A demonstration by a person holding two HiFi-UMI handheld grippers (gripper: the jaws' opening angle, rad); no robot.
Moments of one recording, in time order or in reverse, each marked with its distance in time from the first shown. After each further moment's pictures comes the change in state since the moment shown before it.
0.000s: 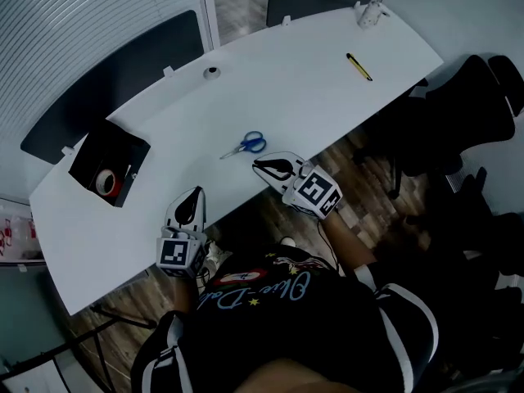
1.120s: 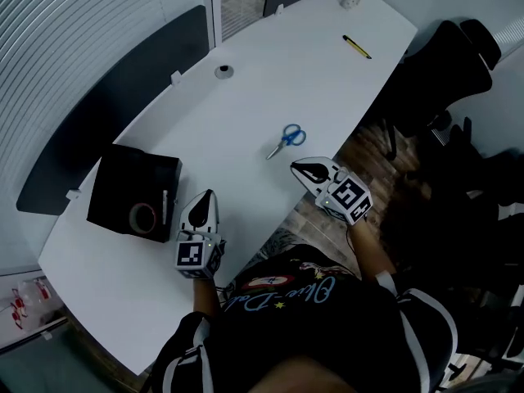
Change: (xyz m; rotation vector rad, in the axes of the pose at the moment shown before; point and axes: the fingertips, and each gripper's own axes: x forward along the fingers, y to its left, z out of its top) left arm 0.001 0.155 -0.042 -0.116 0.042 -0.209; right arm 0.074 0.019 -0.015 0.133 0.215 -0.363
